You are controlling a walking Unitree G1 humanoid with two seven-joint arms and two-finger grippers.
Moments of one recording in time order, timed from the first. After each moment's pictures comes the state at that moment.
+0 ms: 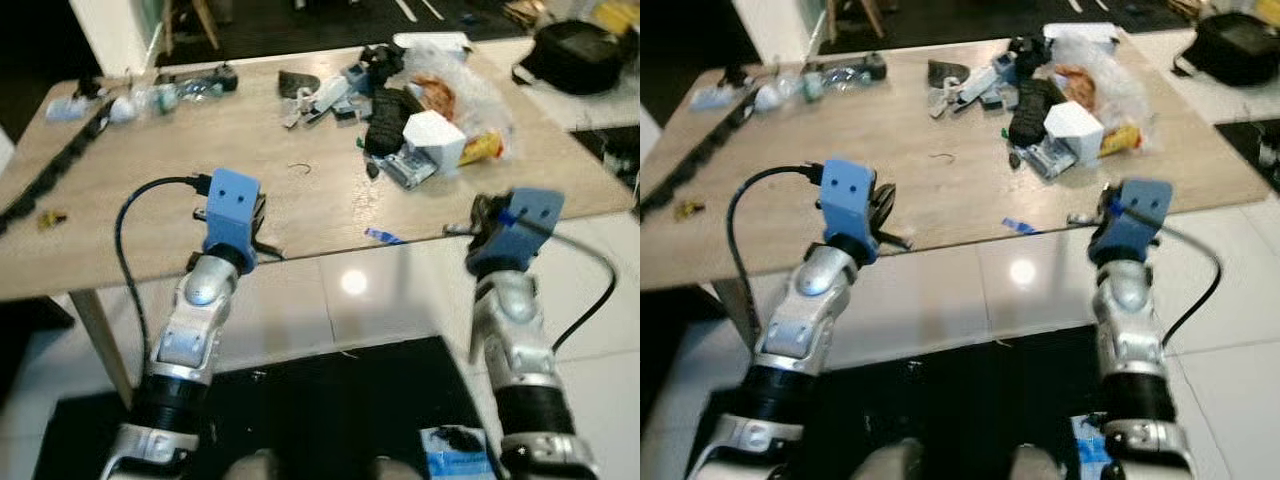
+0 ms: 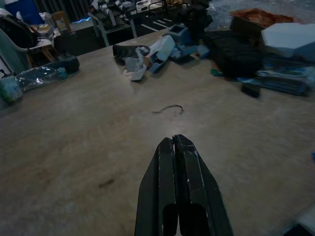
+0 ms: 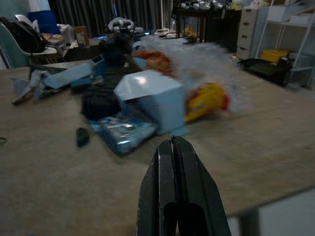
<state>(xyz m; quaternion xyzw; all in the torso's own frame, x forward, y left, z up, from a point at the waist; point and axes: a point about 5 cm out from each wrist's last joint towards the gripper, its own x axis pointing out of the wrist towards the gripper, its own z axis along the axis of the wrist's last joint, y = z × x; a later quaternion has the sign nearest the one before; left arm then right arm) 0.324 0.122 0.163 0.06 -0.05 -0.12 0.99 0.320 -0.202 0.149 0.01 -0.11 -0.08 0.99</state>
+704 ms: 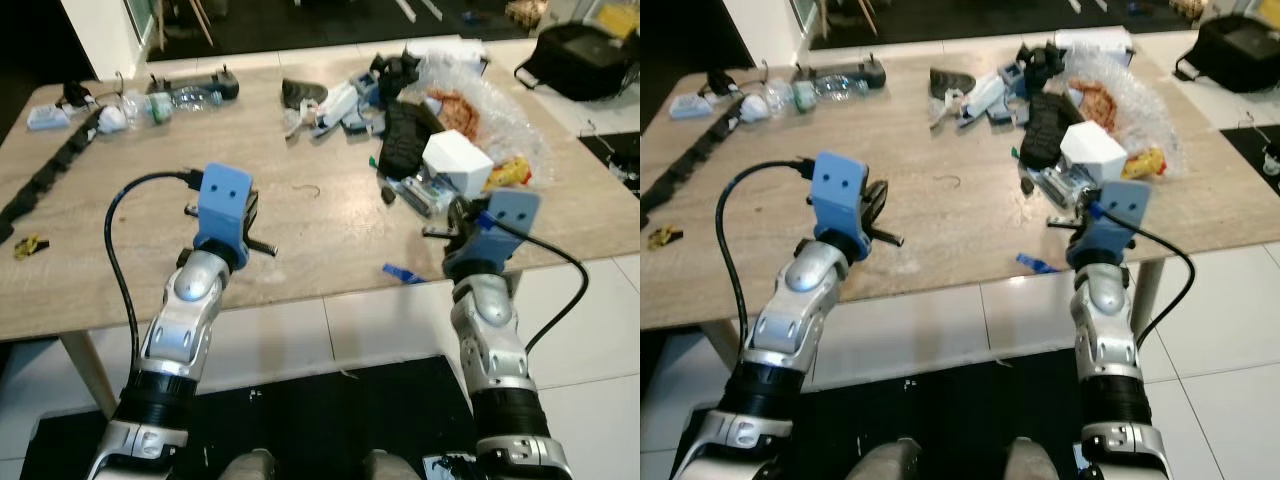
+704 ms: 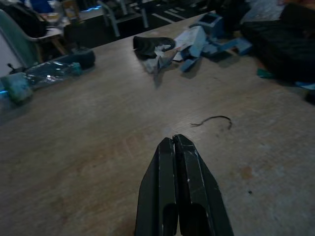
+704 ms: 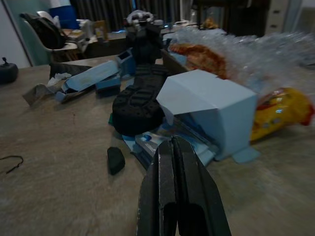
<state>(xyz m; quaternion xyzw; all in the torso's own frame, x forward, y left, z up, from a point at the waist) 0.325 0.126 0.164 0.06 -0.05 -0.12 0.99 0.322 -0.193 0.147 0.02 -0.10 -0.06 0.99</state>
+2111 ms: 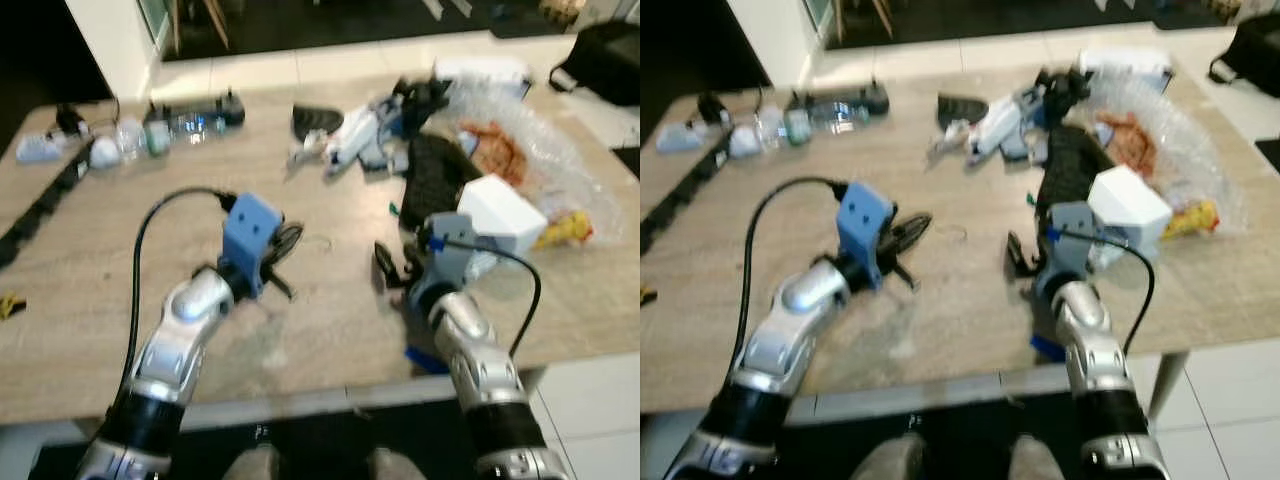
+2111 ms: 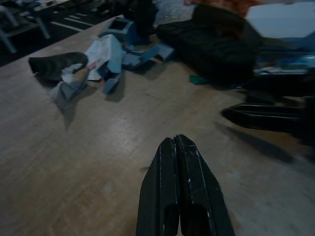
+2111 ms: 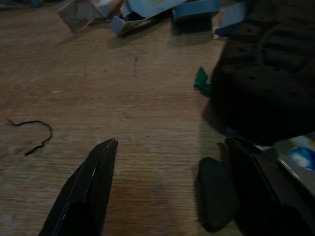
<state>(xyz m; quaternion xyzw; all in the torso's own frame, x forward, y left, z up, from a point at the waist) 0.293 0.108 0.155 0.08 -0.05 -0.36 0.93 0.313 -0.158 0.105 0.02 0.03 0.09 1.00</state>
